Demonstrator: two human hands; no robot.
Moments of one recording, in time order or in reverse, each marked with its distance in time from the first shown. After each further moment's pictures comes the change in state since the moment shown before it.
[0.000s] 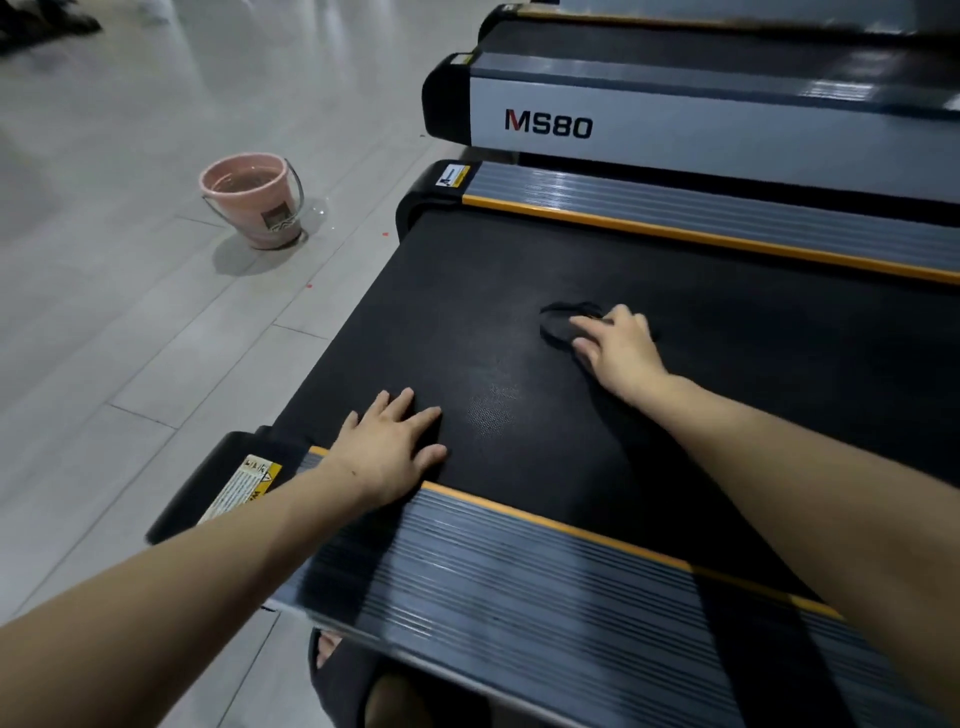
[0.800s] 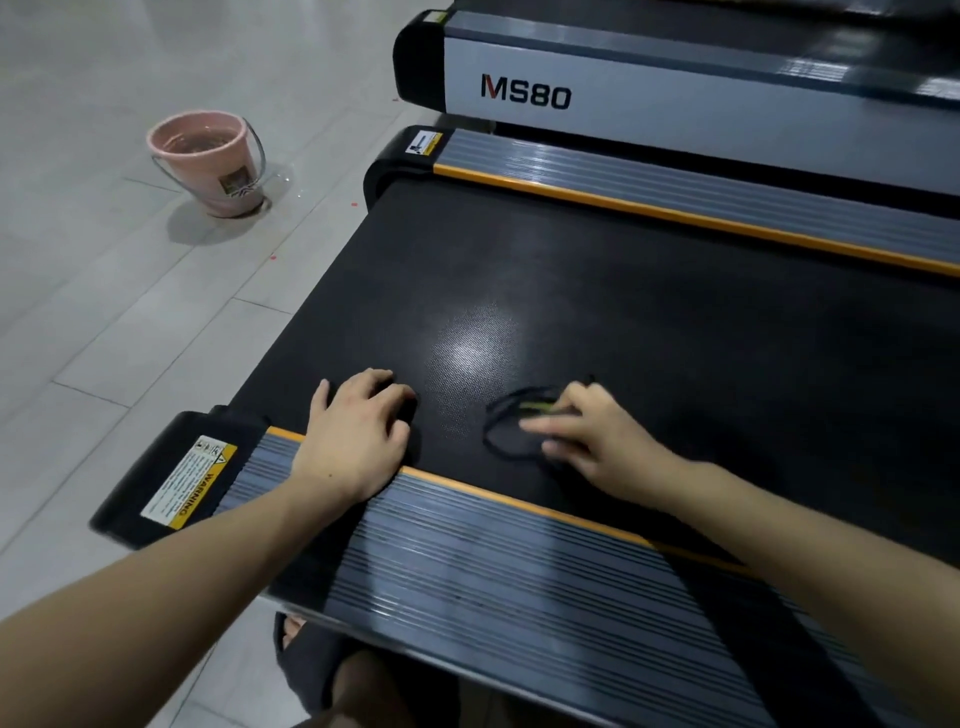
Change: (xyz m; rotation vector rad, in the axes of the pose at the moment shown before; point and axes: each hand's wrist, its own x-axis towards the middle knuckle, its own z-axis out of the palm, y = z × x) left_hand -0.004 0.013 0.025 -0.170 0.384 0.031; right_hand -0.125 -0.007 -0.028 0.269 -0.210 -0.374
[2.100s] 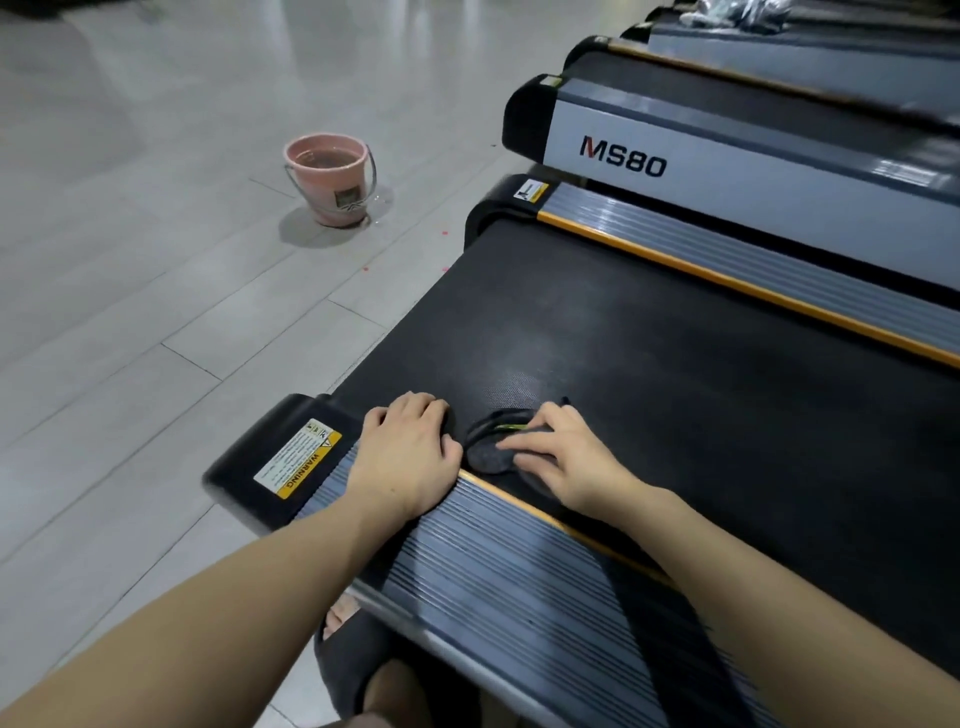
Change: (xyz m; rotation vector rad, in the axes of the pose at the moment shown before) left_hand -0.025 -0.027 -0.012 0.113 0.060 -0.158; right_hand 0.081 -0.077 0.050 0.115 -0.114 -0.037
